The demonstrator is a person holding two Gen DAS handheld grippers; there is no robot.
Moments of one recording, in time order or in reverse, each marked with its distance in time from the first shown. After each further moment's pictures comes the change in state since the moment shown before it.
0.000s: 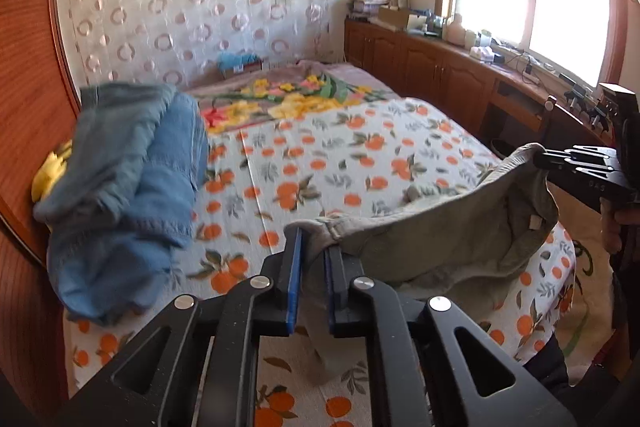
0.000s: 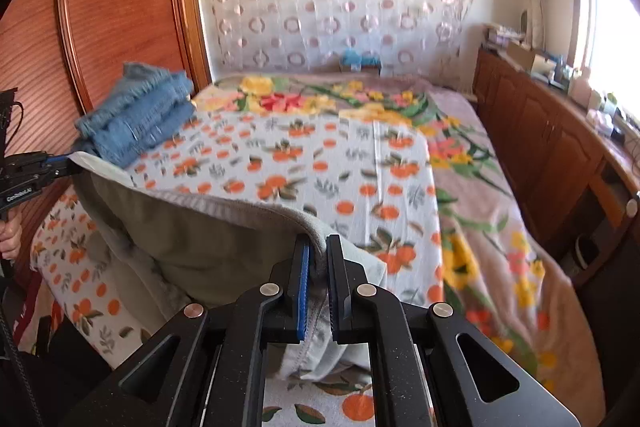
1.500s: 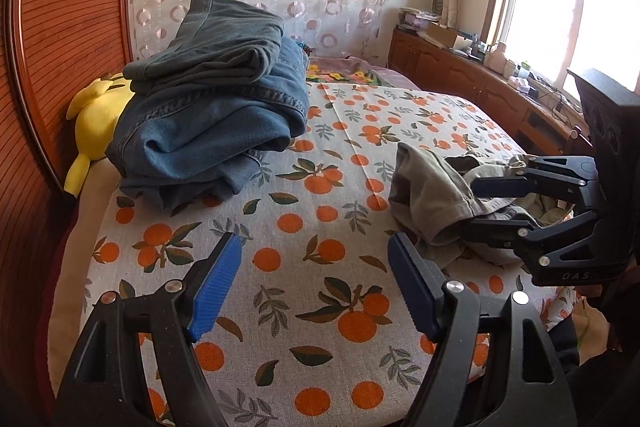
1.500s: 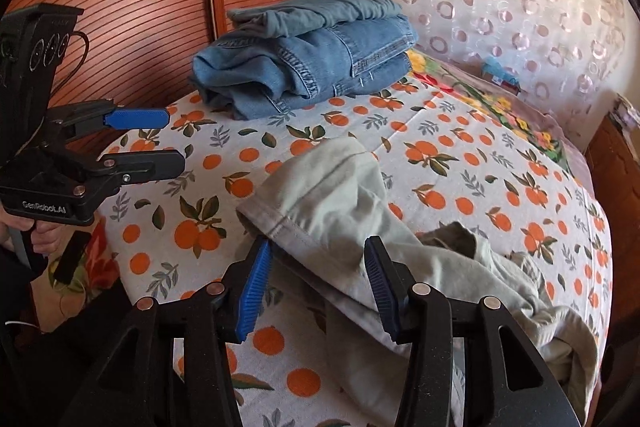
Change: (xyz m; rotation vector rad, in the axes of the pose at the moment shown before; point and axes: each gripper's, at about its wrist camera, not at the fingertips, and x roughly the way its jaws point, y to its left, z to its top) left arm -0.037 0.072 -0.082 -0.196 -0.027 0.049; right arm 0.107 0.221 0.033 -0.411 0.110 0.265
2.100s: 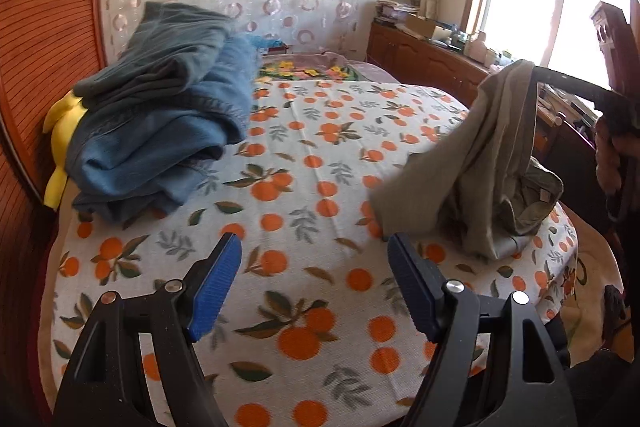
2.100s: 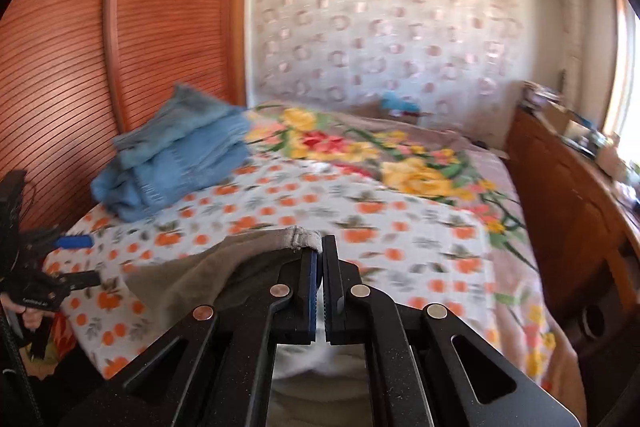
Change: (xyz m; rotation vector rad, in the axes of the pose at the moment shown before) left arm 0.013 -0.042 0.008 0.059 0.015 -0.062; right arm -0.123 -0.135 -0.023 0.250 -0.234 -0.271
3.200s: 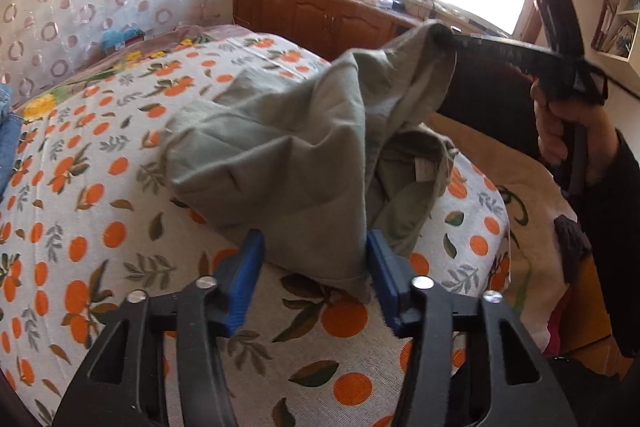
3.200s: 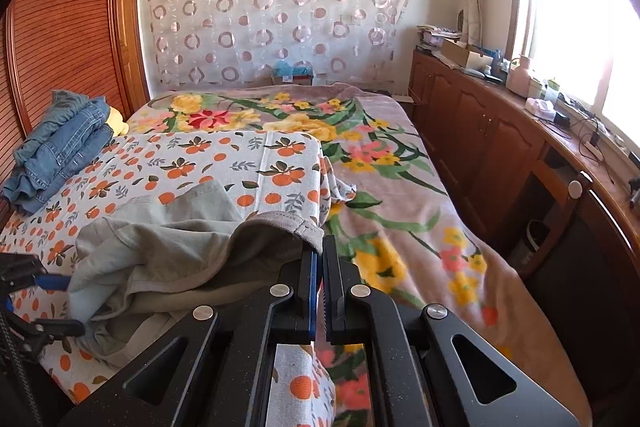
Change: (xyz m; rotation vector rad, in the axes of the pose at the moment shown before) left arm 0.095 -0.192 0.026 0.276 0.181 -0.339; right arm -0.034 -0.129 -0.076 0.197 0.090 -0.250
